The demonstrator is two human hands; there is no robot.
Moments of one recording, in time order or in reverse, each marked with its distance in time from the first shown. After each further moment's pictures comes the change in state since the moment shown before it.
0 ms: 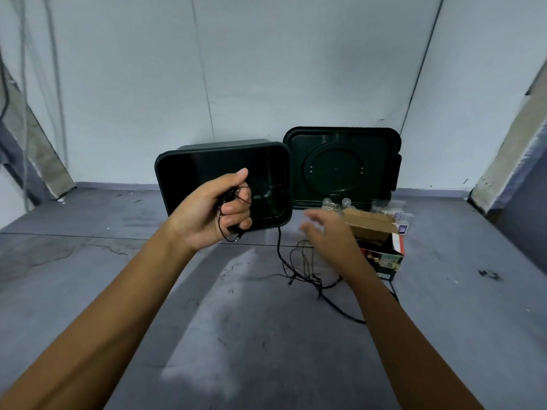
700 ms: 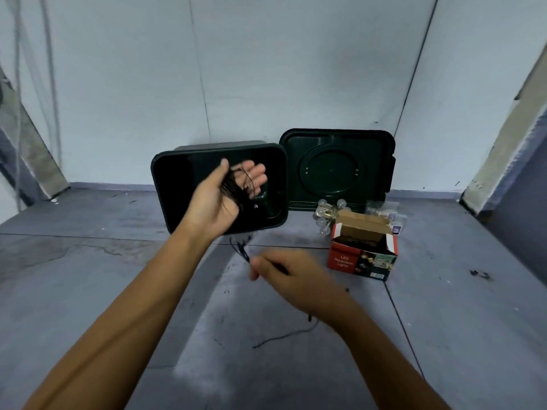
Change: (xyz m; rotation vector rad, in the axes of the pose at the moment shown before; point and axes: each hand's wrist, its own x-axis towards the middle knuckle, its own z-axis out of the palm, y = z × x) left_hand 0.040 -0.020 -0.020 -0.225 0.238 0.183; right_hand -0.063 -0.054 0.004 0.165 -0.387 -0.321
